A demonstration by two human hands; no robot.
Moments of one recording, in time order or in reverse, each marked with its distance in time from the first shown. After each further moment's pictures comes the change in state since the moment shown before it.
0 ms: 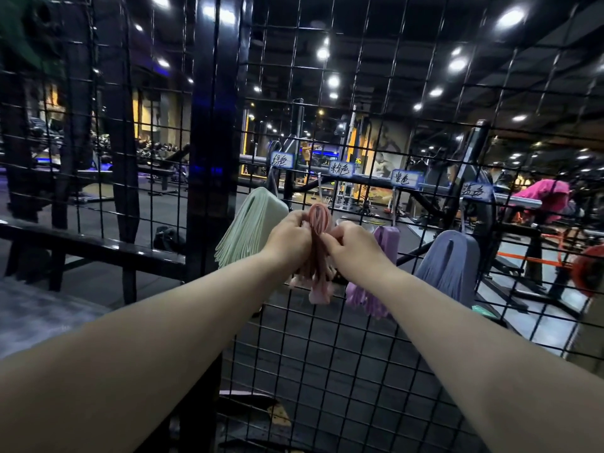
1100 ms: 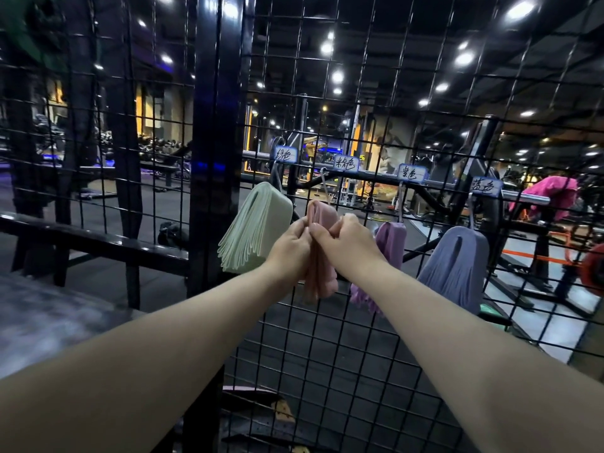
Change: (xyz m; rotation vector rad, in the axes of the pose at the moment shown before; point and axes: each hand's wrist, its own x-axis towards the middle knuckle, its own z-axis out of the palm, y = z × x) left_hand -0.011 -0.027 0.003 -0.238 -0.093 -0.024; right_hand -0.003 -0.012 0.010 0.032 0.019 0.104
